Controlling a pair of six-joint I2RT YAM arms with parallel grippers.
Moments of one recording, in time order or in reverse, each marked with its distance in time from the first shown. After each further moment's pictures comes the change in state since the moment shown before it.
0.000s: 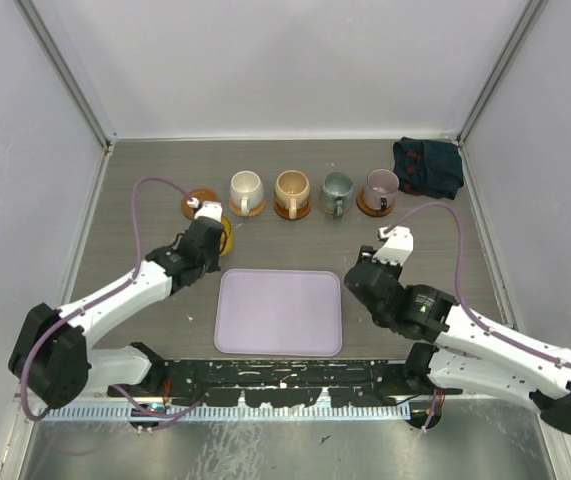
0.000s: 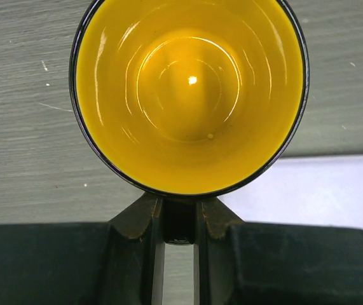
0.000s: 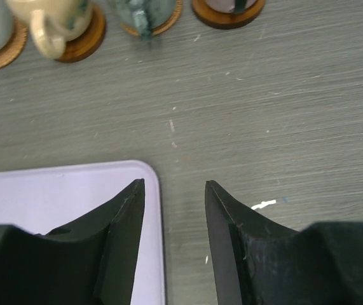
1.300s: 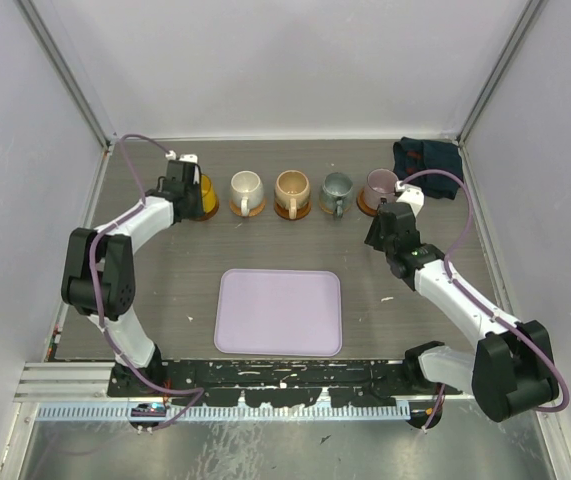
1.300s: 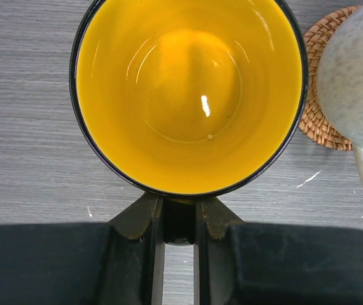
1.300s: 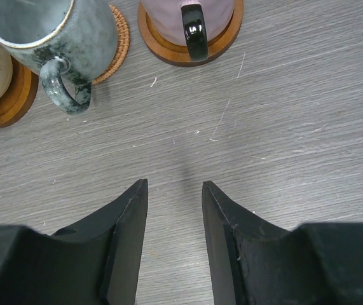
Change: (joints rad) left arm 0.433 0.549 0.435 0.115 0.275 0.114; right arm -0.764 0.350 -0.032 0.566 -0.600 -0.428
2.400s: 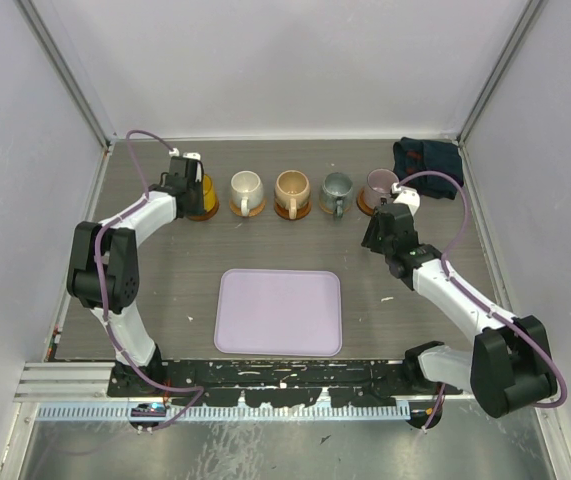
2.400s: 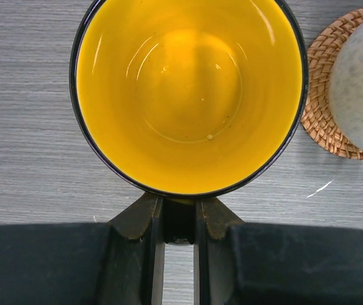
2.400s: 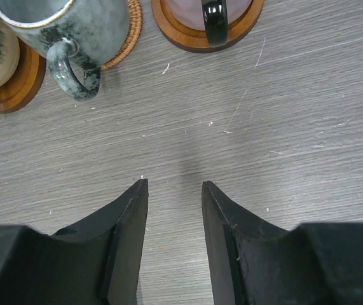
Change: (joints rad) left arm 0.000 0.060 0.066 -0.039 -0.016 0.033; right arm 0.000 0.020 -0.010 0.015 -0.058 0.008
